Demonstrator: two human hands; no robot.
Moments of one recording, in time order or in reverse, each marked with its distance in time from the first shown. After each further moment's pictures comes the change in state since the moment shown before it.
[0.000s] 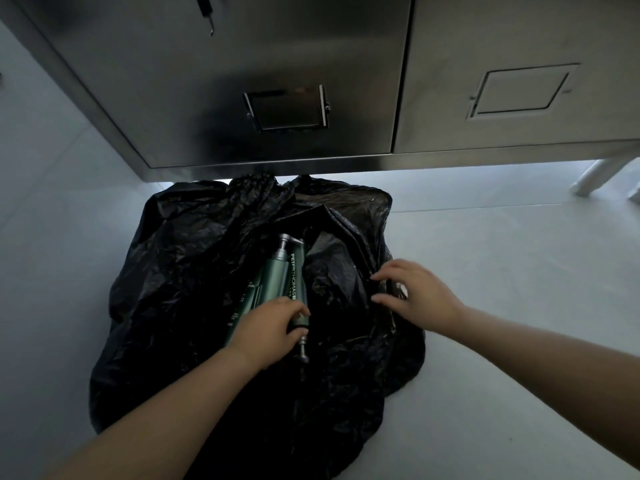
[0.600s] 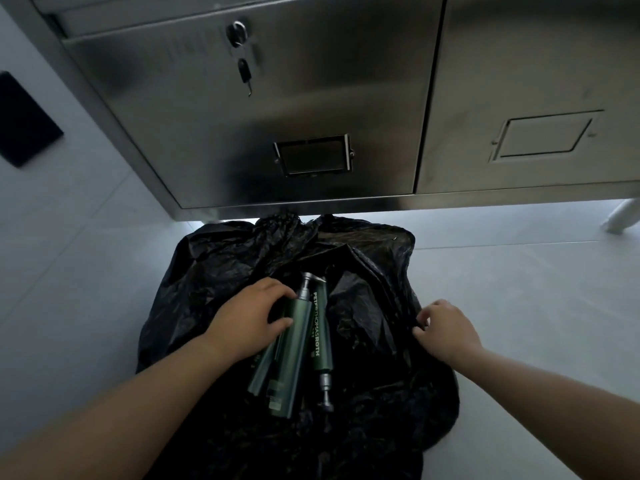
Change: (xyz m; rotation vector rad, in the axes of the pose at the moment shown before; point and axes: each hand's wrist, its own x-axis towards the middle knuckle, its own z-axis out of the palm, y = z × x) left_hand 0.015 -0.033 -0.093 0.059 0.152 0.044; right_hand 0.029 0.021 0.027 -0.122 0.037 0.510
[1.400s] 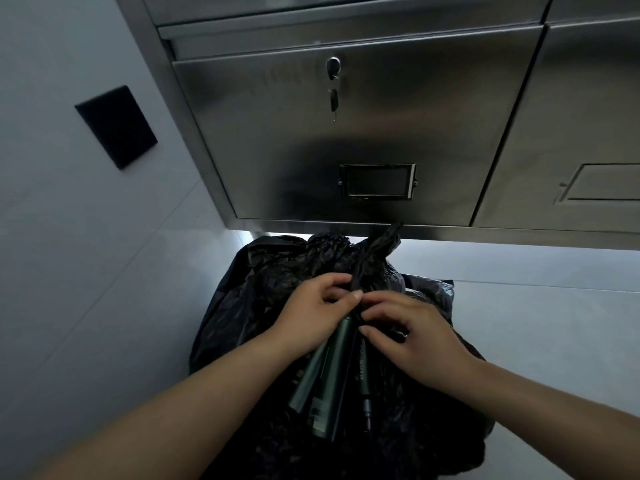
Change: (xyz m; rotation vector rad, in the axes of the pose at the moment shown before) left_hand -0.002 0.024 -0.039 -0.989 0.124 -0.285; right_hand -0.048 -0.165 -0.042 0.434 0.128 -0.829
